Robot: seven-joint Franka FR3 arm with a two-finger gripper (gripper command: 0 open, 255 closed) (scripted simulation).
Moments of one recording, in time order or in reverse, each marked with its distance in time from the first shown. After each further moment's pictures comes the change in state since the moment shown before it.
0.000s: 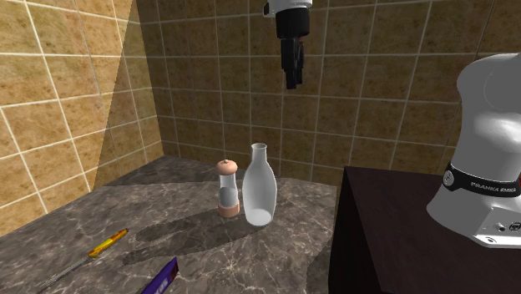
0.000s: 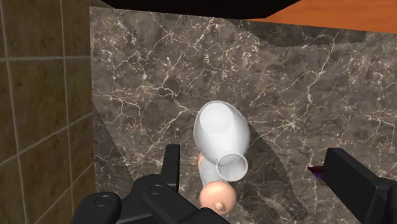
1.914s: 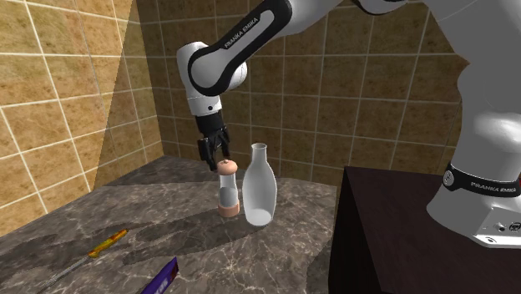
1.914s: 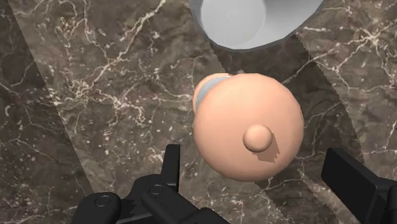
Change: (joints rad) arm -0.013 0.977 0.004 0.710 0.035 0.181 -0.072
